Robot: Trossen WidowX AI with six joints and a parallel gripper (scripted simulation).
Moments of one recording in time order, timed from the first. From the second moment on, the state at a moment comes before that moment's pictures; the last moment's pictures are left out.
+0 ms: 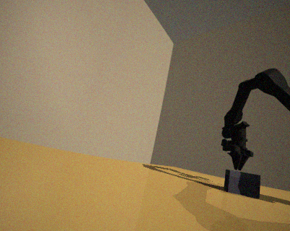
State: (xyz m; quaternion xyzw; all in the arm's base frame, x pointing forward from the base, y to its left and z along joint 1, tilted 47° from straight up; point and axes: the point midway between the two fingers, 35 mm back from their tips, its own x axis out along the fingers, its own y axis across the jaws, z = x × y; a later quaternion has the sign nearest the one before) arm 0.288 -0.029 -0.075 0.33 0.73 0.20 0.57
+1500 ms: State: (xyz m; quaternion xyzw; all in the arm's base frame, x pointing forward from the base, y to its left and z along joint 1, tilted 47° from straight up) arm 0.278 0.021 -0.121 0.33 0.72 0.20 0.57
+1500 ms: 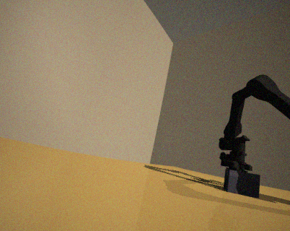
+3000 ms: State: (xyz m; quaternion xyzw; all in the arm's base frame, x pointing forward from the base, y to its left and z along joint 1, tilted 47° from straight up) arm 0.284 -0.029 -0.077 0.34 0.73 0.20 0.56
